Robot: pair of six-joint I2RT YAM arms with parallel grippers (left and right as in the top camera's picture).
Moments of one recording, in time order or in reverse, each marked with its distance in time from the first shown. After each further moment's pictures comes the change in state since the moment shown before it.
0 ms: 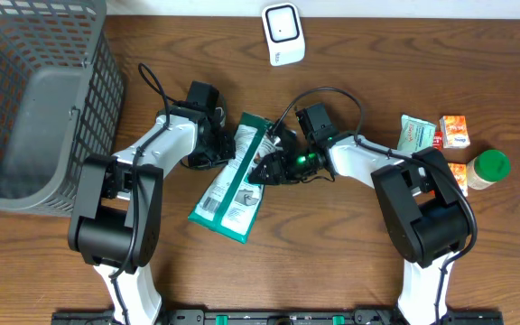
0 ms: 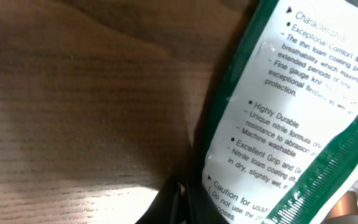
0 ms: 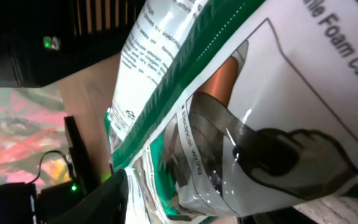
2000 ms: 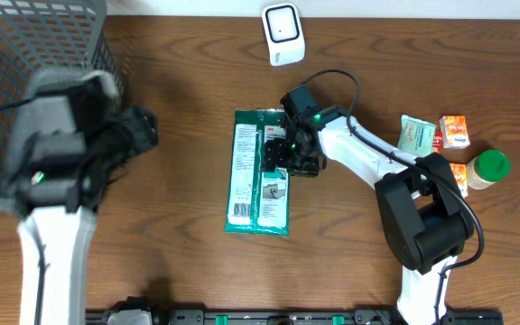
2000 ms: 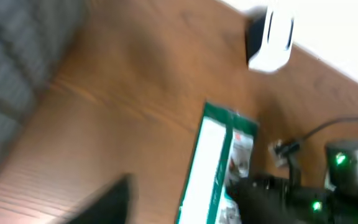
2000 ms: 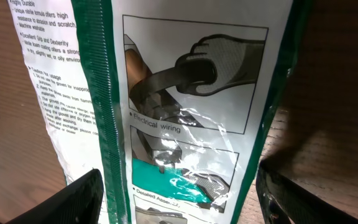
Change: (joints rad) left arm 0.314 -0.774 0.024 -0.243 -0.018 -0.003; right arm 0.053 -0.019 0.241 -0.464 0.532 0.236
